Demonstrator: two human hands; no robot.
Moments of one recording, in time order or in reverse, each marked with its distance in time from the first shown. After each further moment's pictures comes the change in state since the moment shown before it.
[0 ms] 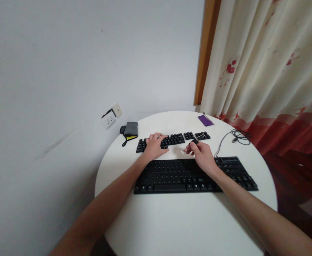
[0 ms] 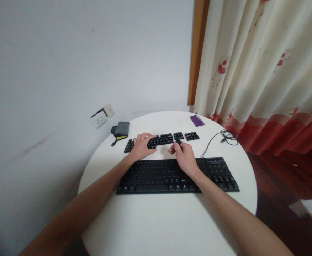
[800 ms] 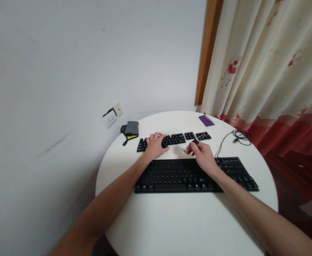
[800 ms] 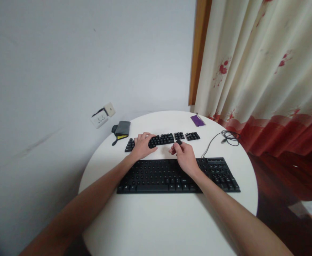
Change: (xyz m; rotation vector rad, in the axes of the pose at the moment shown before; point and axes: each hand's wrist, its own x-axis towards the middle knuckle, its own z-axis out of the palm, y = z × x) left_hand 0.002 -0.001 0.007 0.028 0.011 -0.053; right_hand 0.000 0.000 0.001 -0.005 -0.013 0.019
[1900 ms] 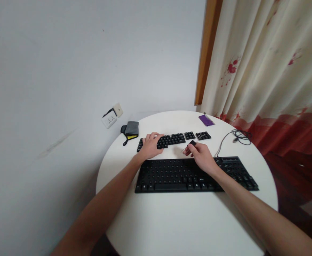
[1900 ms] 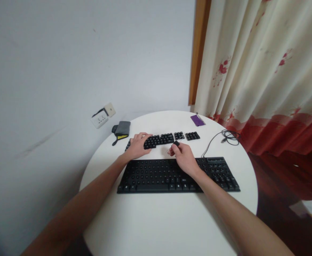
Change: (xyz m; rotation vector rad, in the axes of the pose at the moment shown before) left_hand -0.004 -0.024 -0.011 0.051 -0.068 0.073; right_hand 0.001 0.001 -0.001 -0.041 -0.113 -0.003
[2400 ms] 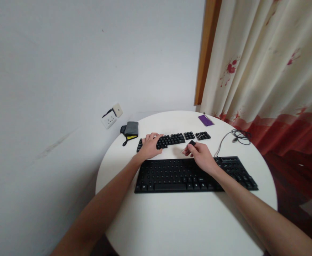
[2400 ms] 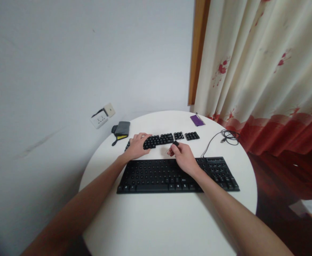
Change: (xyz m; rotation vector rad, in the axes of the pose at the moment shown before) left_hand 0.000 -0.002 0.002 0.002 -0.005 -0.009; right_hand 0.000 -0.002 -0.001 -0.011 -0.032 -0.023
